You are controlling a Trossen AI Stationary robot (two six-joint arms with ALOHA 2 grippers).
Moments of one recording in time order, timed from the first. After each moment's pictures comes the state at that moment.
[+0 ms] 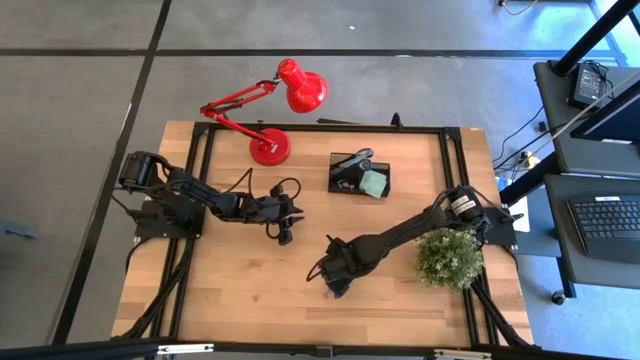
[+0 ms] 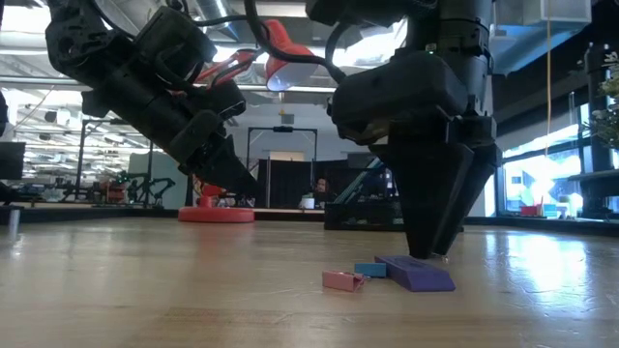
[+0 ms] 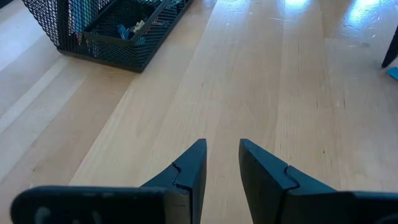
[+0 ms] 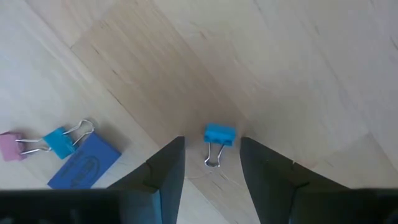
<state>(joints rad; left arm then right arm) -0.05 1.58 0.48 0.50 -0.27 -0.20 0.37 2.11 1.48 -0.81 0.05 1.05</state>
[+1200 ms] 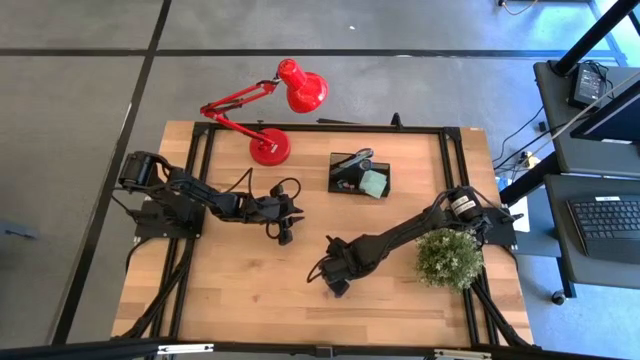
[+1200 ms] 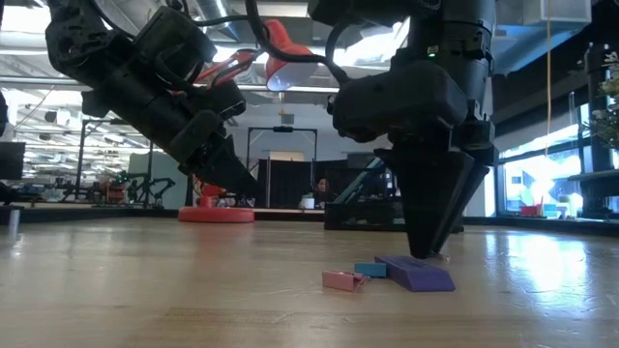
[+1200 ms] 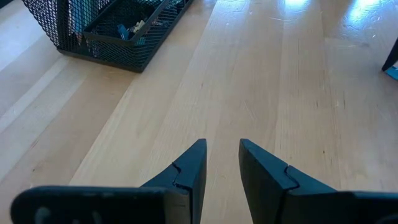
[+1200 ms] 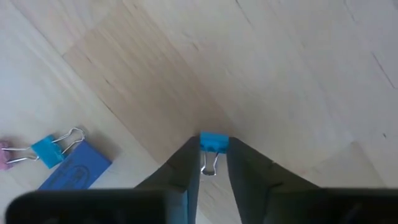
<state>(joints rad) -0.05 1.58 0.48 0.50 -0.27 -0.20 0.37 2.12 1.48 -0.83 0.11 1.04</state>
